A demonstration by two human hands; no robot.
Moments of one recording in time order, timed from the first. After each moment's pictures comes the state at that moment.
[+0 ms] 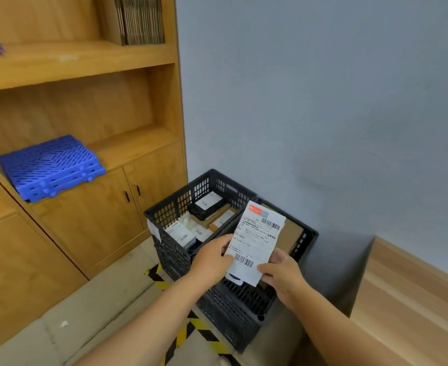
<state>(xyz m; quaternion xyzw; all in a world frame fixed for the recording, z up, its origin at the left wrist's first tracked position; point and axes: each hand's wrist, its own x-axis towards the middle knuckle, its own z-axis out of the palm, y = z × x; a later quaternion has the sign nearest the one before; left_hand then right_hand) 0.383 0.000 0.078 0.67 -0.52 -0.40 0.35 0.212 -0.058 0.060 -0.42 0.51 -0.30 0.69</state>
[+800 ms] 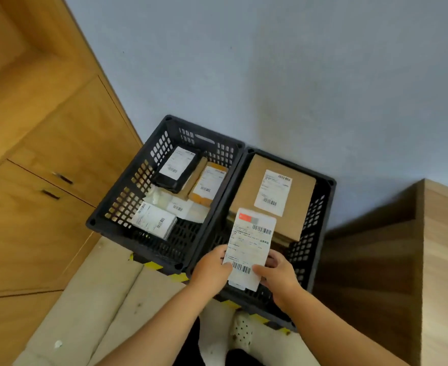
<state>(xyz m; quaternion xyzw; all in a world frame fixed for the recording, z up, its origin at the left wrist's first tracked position) 0.475 -0.193 -0.119 0.68 -0.44 -0.57 0.13 0.313 -0.197 -0.128 -0.23 0.70 -0.25 0.63</state>
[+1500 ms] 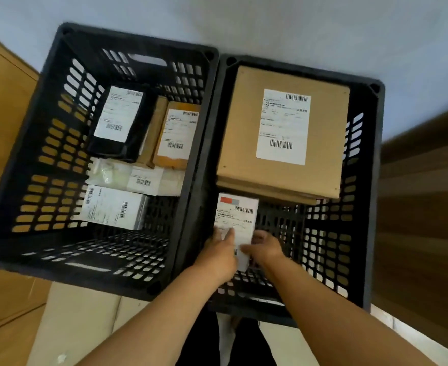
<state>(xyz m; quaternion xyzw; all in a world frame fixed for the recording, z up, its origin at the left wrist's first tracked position) 0.460 -0.252 -0.314 0.58 -0.58 -0.51 -0.27 0.340 -0.233 -0.353 -0.15 0.76 -0.12 0.62</state>
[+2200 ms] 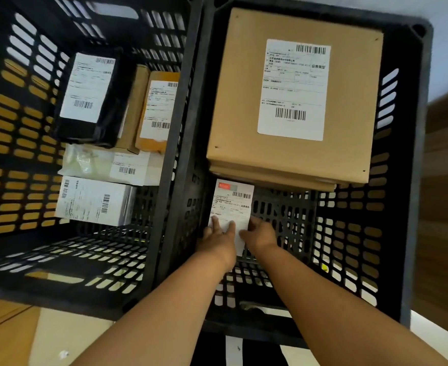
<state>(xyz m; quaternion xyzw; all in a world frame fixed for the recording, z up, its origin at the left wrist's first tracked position) 0.449 -0.257 -0.401 0.55 -0.58 -0.45 -0.39 0.347 -0.239 -0.438 -0.19 0.76 -0.11 0.62</state>
